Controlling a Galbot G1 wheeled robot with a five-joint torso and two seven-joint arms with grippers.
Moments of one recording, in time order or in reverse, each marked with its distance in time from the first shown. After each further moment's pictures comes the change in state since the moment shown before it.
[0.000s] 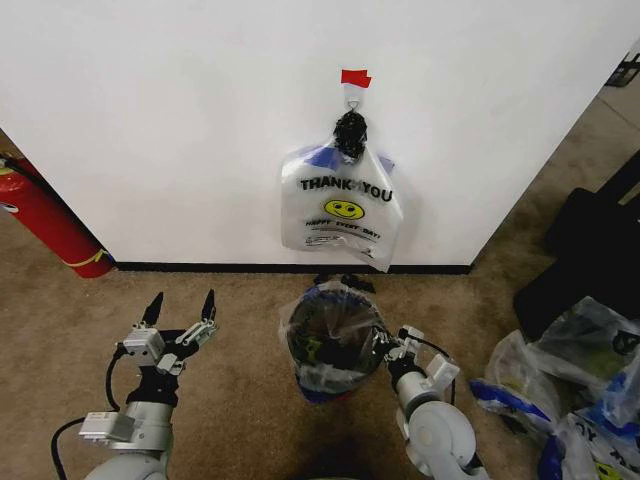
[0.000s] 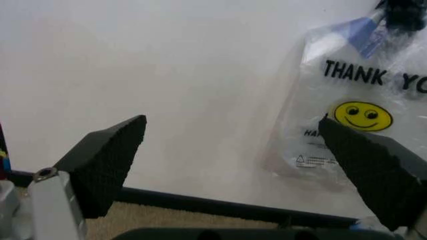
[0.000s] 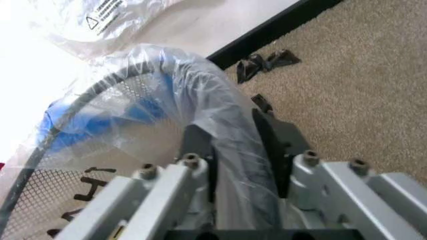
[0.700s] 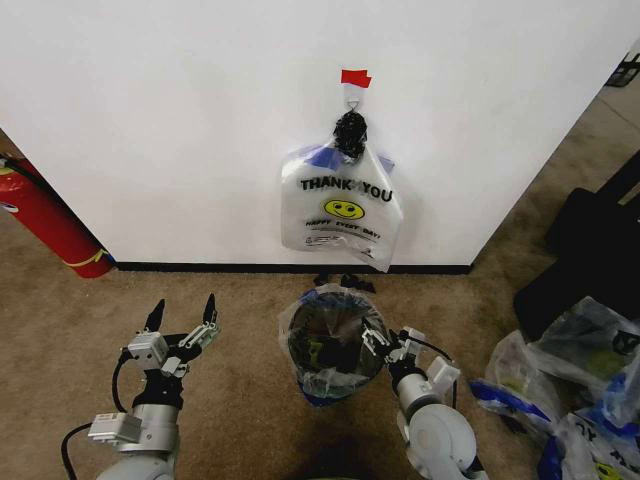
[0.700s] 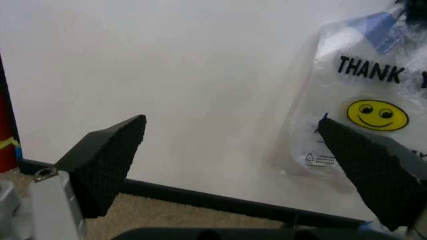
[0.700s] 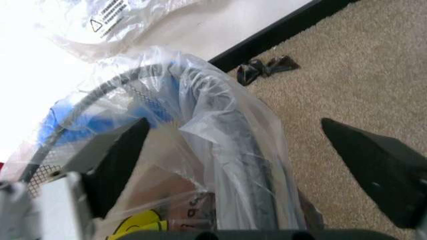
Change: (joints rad) left arm -0.013 -0.006 0.017 0.010 0.001 0.005 -0.044; right arm -0.013 0.007 0.007 0.012 -0.034 0.003 -0.016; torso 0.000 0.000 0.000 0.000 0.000
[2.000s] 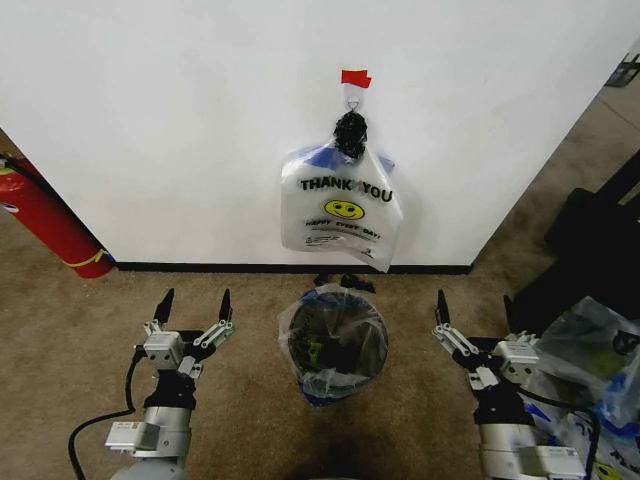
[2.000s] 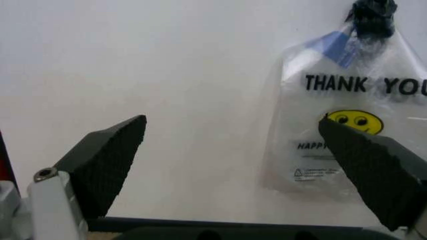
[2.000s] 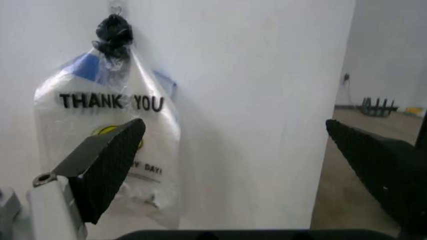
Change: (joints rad) left arm 0.011 -0.073 0.047 -0.059 0.259 -0.006 -0.013; right arm -0.409 0.054 0.216 0.380 -0.704 0.549 -0.123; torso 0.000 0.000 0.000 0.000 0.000
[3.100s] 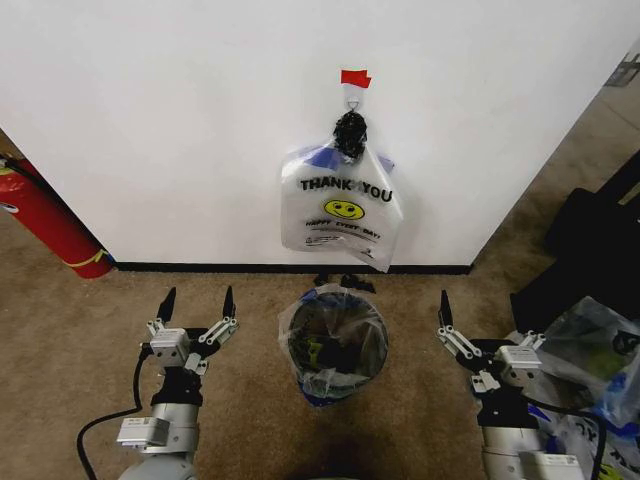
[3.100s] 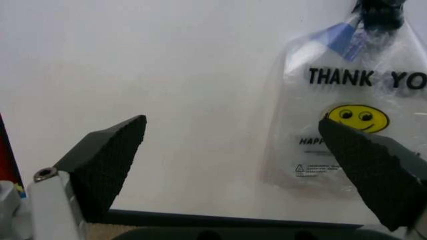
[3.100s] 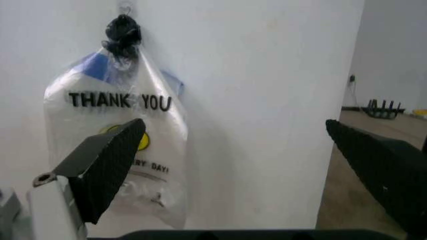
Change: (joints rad) left arm -0.024 -0.032 0.037 0.012 0.031 0.033 -0.023; right arm -0.005 -0.006 -0.023 0.000 -0.005 -0.004 0.002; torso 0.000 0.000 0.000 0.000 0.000
